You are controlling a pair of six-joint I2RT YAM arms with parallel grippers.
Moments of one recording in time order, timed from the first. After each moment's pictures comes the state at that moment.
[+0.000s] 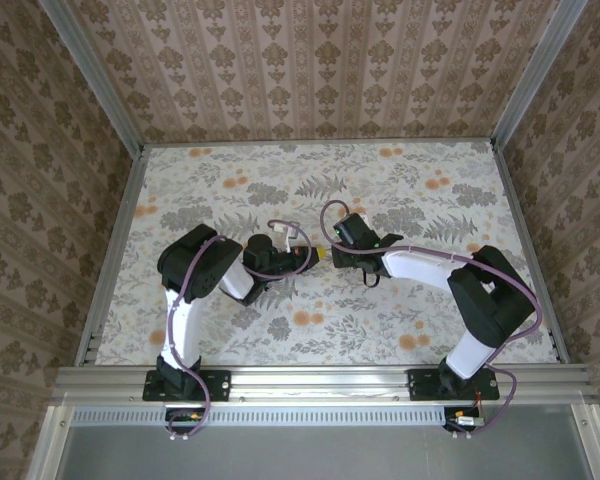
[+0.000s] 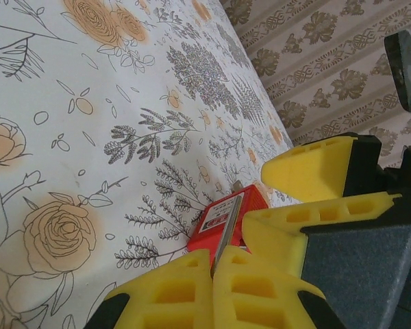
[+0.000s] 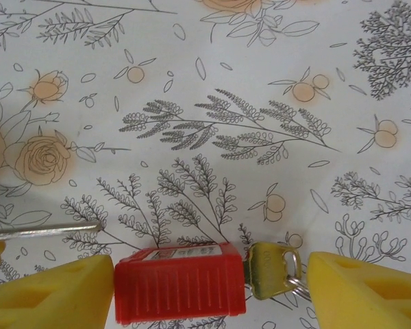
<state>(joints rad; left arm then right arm) -0.63 2.09 0.62 1.25 0.60 -0.83 0.63 1.66 0.93 -0.29 0.30 0.44</state>
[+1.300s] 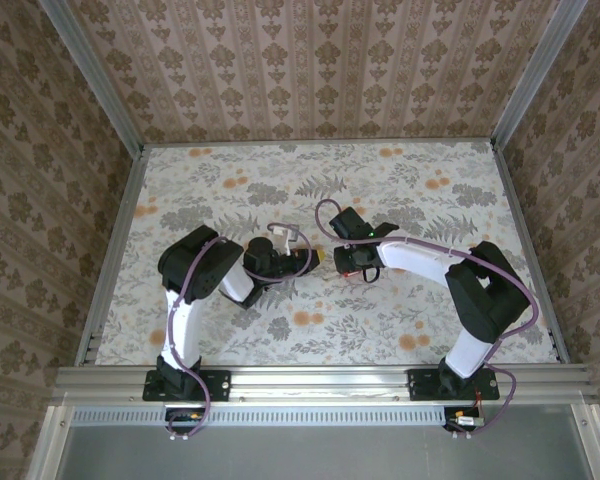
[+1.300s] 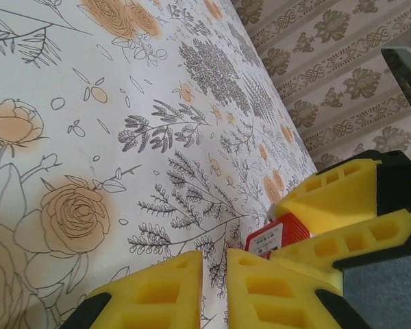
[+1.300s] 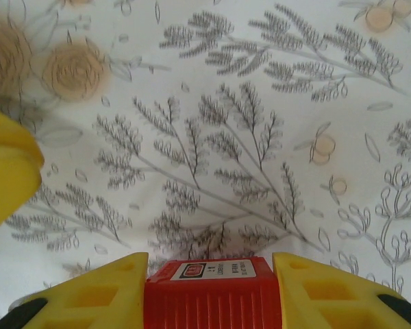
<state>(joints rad) -0.65 2.09 0.60 1.25 0.56 -0.81 0.63 1.70 1.05 -0.55 0.14 0.39</state>
